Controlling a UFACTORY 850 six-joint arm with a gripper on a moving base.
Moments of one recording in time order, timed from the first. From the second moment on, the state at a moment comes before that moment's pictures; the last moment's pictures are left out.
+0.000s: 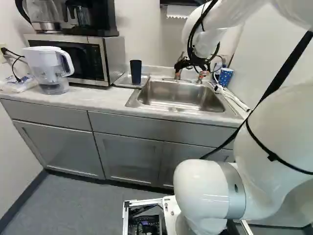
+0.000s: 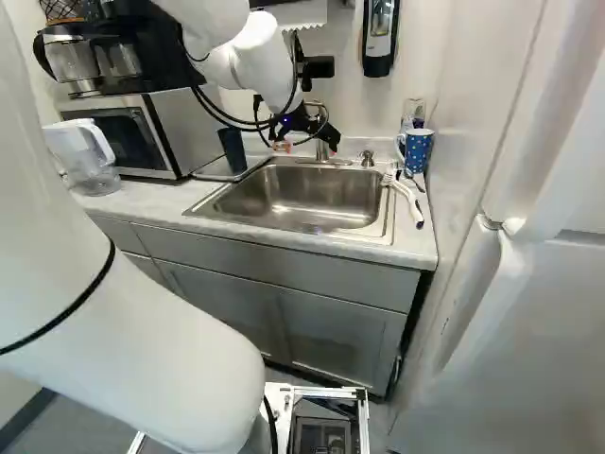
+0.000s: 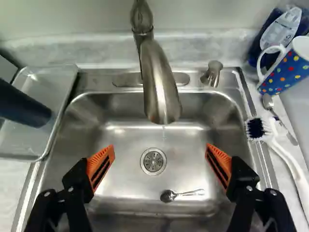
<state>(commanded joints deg) -11.5 8.5 -55.2 1.2 -17.3 1.5</state>
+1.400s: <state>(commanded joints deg) -8.2 5.0 -58.4 -1.3 18.9 1.5</state>
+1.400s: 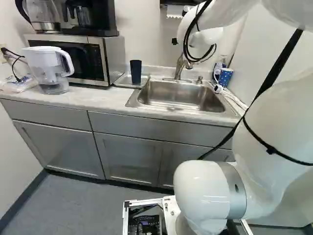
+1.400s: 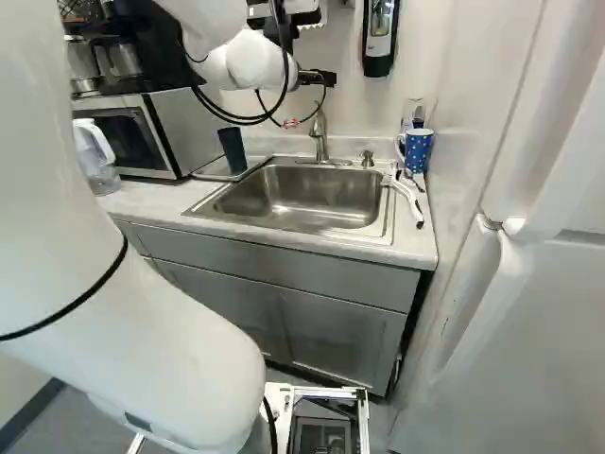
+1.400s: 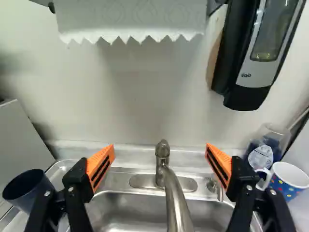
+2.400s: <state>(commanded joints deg) -3.8 -6.4 -69.9 -1.3 16.7 1.5</state>
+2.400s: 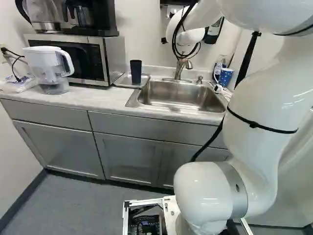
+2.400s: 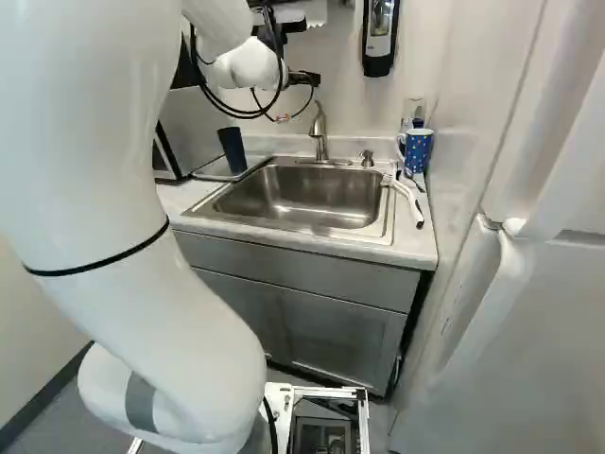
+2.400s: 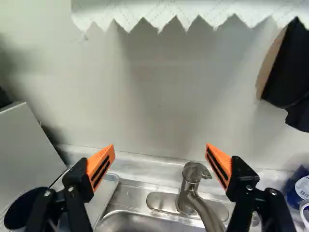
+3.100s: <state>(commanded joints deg) -3.8 -6.6 -70.1 -1.3 10.2 1.5</state>
